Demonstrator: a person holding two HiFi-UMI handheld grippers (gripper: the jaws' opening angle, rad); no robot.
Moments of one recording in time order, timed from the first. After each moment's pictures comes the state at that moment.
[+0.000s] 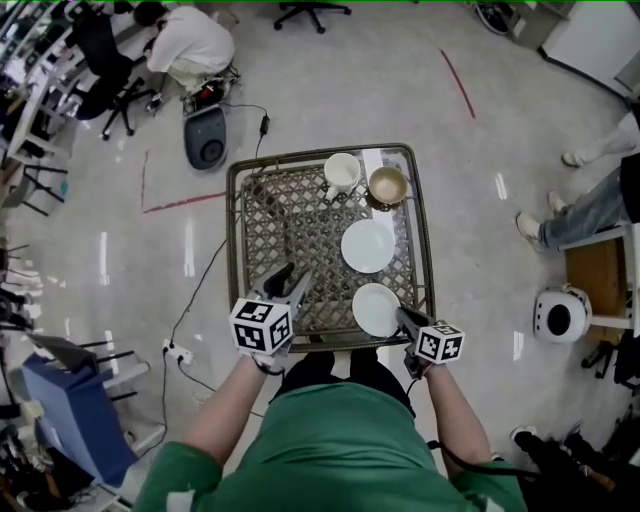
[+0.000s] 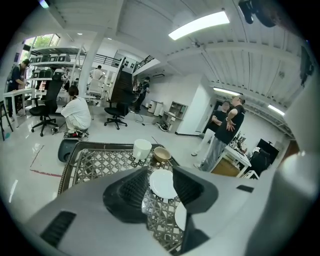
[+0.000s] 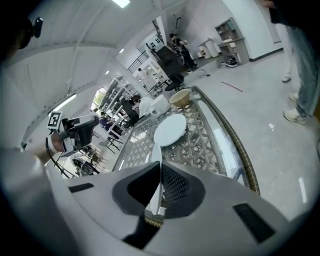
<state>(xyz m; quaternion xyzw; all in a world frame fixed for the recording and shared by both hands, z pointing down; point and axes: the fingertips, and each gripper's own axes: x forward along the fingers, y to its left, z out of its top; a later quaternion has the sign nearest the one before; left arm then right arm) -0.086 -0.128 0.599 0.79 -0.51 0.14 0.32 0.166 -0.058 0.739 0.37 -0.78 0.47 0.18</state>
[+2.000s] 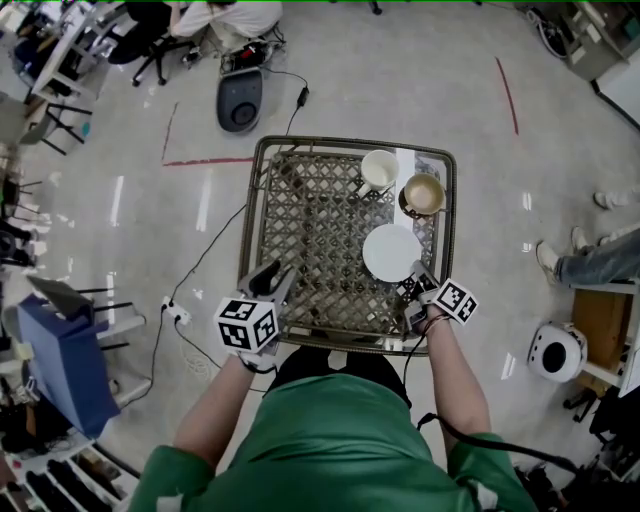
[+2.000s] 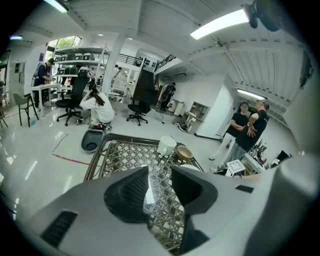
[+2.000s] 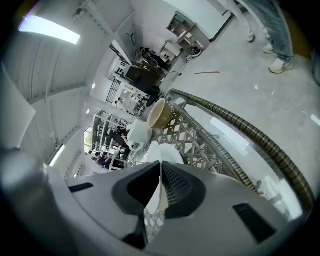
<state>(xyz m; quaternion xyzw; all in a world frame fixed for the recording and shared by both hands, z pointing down) -0.169 -0.115 0.617 0.70 -0.59 0.14 0.36 0.142 -0.221 0.774 0.42 -0.68 0.60 0.01</state>
